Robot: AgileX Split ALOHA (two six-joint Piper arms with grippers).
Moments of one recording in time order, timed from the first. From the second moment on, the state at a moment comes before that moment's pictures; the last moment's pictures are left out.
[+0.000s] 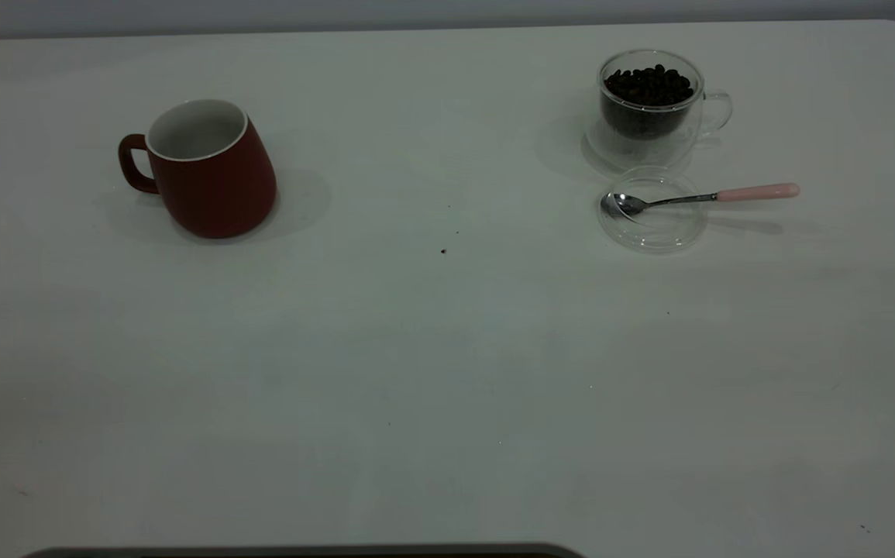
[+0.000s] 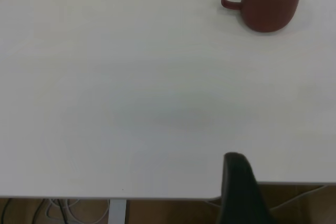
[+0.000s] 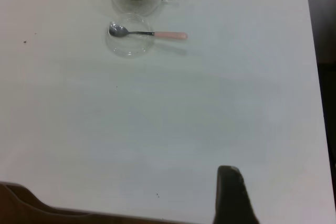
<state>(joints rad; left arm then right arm) 0.02 -0.02 -0.49 0.01 1.13 0.01 0.05 0.03 -0.49 0.03 1.17 -0.08</state>
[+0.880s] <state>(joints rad) 0.02 -0.02 -0.49 -0.10 1.13 0.02 0.05 0.03 -0.49 0.03 1.17 -0.08</state>
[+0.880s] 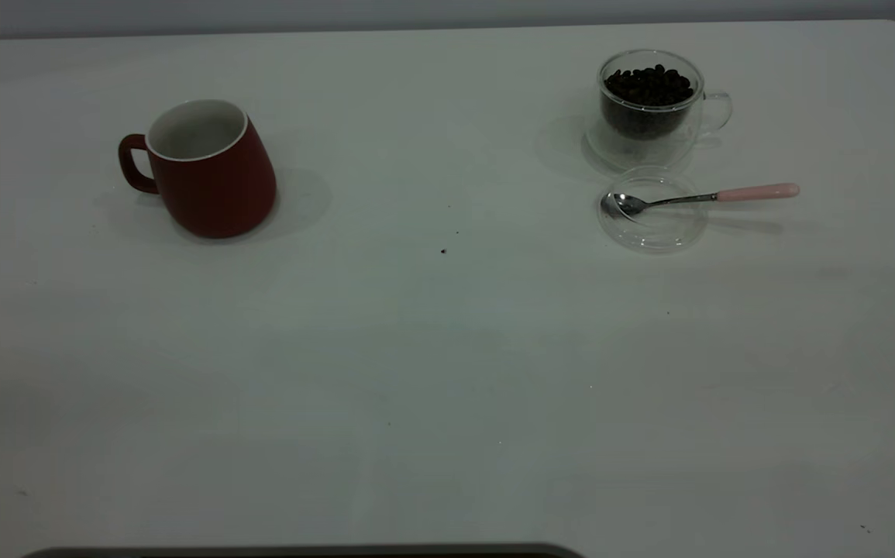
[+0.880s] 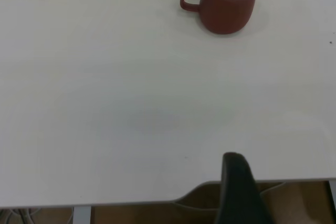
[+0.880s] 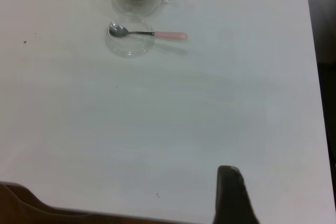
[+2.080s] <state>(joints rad) 0.02 1.38 -0.97 0.04 0.74 0.11 0.05 0.03 -0.49 0.03 1.17 -0.08</state>
